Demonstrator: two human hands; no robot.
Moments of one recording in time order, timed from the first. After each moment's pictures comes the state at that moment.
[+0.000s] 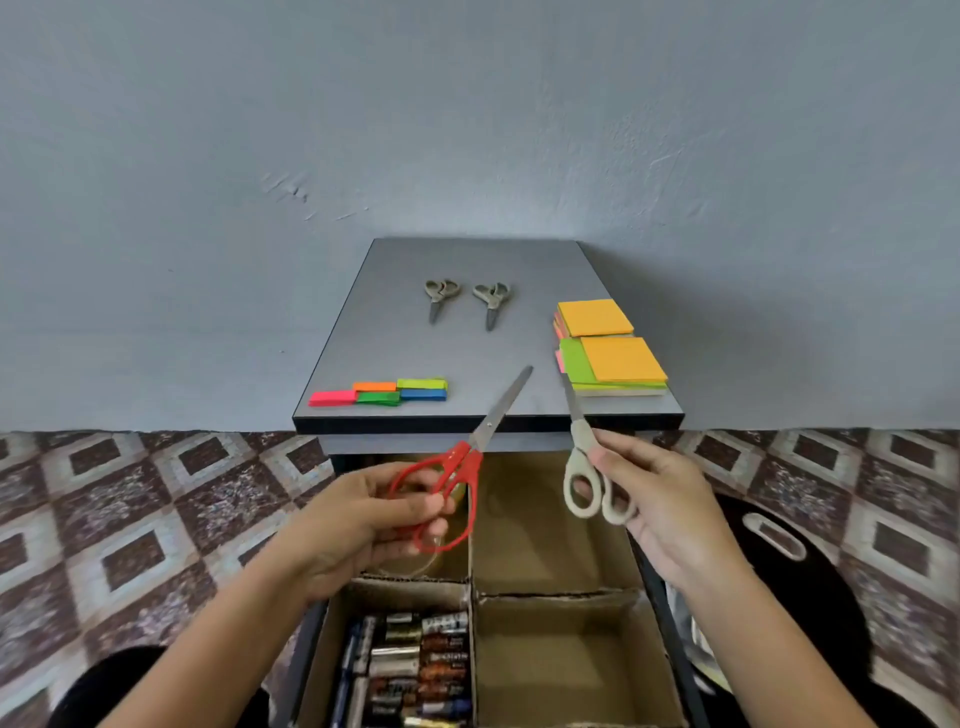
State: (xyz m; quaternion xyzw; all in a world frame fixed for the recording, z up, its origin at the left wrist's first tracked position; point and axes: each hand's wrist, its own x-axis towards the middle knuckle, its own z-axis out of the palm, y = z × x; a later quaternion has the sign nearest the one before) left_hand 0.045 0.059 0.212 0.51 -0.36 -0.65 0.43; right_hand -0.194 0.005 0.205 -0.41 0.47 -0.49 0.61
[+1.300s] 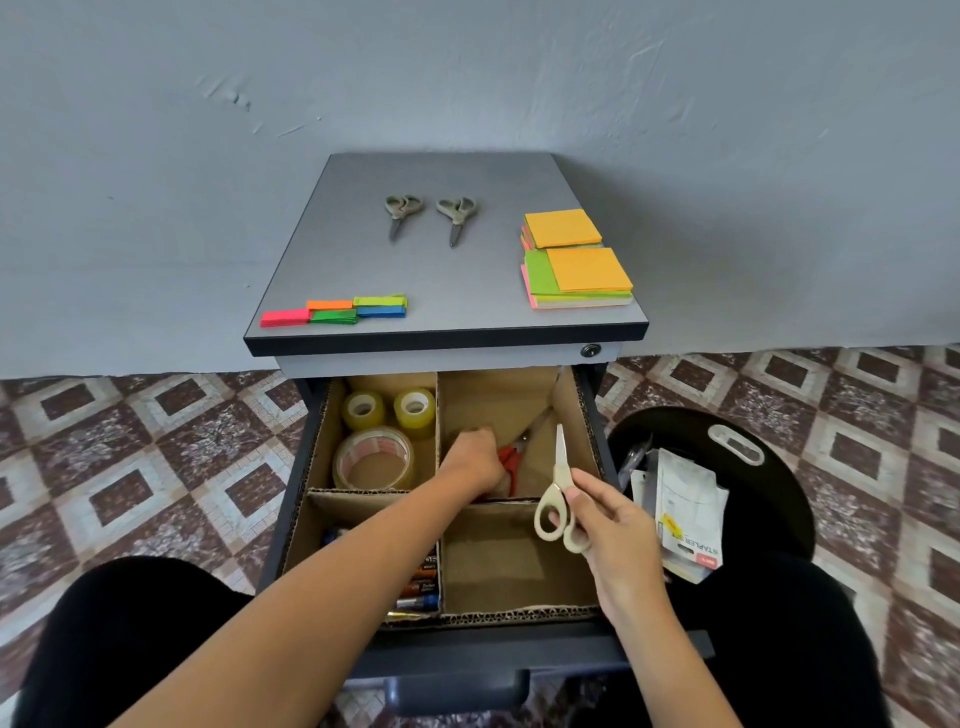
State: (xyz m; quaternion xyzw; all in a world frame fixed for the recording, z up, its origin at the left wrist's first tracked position) left_hand -0.067 -0.031 0.076 0.72 -0.61 -0.32 0.04; right_hand -0.212 0.059 0.081 -0.30 0.56 -0.52 0.58
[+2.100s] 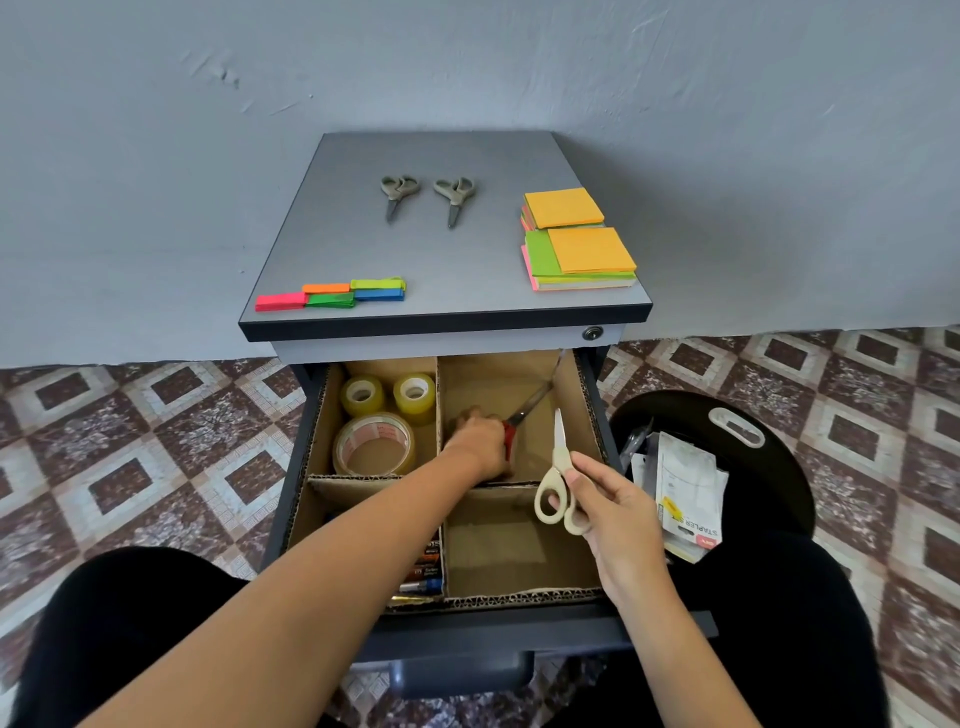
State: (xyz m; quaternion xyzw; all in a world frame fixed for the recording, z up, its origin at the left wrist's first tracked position) left_hand -0.067 -0.035 0.066 0.68 -0.68 -0.26 0.00; right_hand -0.210 0.059 0.085 -0.28 0.55 -0.52 0.59
